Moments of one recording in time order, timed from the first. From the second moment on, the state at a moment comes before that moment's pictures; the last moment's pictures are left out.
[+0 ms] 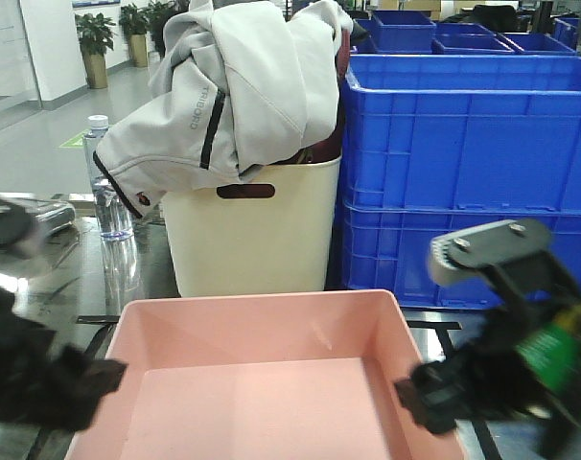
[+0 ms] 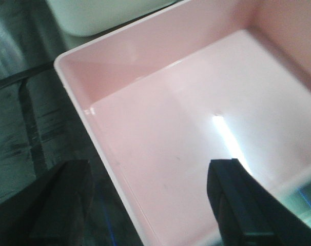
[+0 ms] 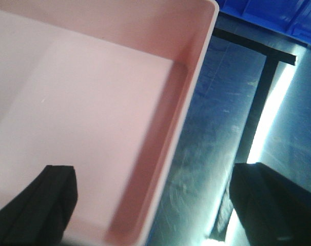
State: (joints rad) left arm -0.56 1.02 -1.12 0.09 0.87 -0.10; right arm 0.52 1.13 -1.07 -0.16 0.80 0.16
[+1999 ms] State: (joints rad) left arm -0.03 -0.01 -0.03 -0.15 0.23 0.18; right arm 0.53 0.40 -0.52 -0.07 0.89 -0.01
